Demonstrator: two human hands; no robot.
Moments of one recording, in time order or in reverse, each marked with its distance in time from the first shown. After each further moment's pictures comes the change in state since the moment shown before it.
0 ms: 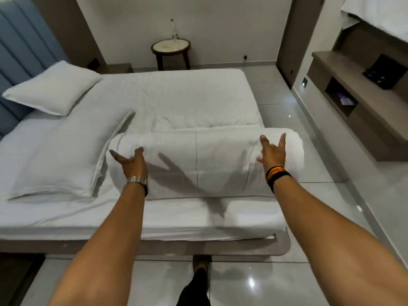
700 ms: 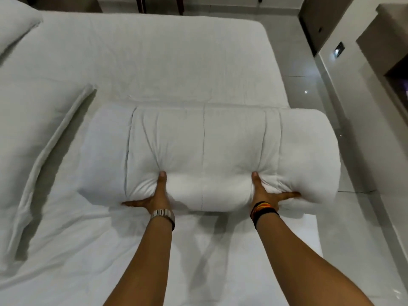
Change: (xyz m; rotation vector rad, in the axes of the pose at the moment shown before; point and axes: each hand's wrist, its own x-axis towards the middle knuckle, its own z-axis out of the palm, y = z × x) left_hand 0.240 -0.153 0.269 -0.325 0.204 -0.428; right_hand 0.255 0.118 0.206 -0.102 0.434 0.443
